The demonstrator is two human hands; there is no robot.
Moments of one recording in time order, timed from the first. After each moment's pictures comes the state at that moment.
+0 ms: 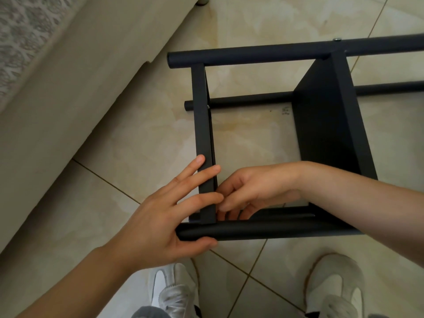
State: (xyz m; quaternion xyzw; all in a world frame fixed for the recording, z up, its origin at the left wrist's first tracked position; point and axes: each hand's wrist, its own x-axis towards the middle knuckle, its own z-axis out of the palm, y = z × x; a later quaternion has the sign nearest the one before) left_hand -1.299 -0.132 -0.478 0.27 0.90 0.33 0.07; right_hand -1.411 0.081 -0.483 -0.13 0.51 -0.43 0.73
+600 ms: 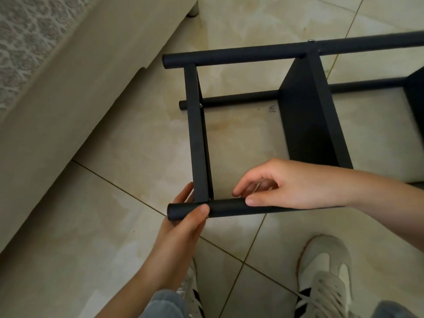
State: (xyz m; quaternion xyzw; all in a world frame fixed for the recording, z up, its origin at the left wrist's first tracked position) left_hand -1.245 -0.069 -0.489 -0.32 0.52 0.78 0.14; right_hand -1.374 0.130 -0.429 -0.23 0.78 -0.32 0.49
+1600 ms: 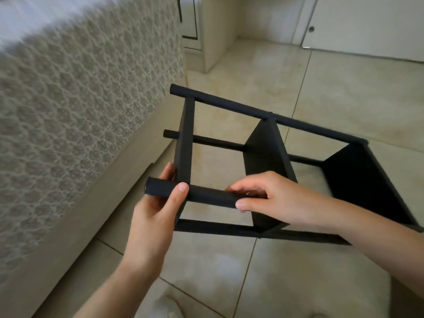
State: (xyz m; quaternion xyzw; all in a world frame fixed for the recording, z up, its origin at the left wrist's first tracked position) left_hand -1.325 -0.067 -0.312 -0.14 0.70 0.69 -0.02; right_hand -1.389 0.158 -0.293 -0.22 0.85 -0.39 0.26
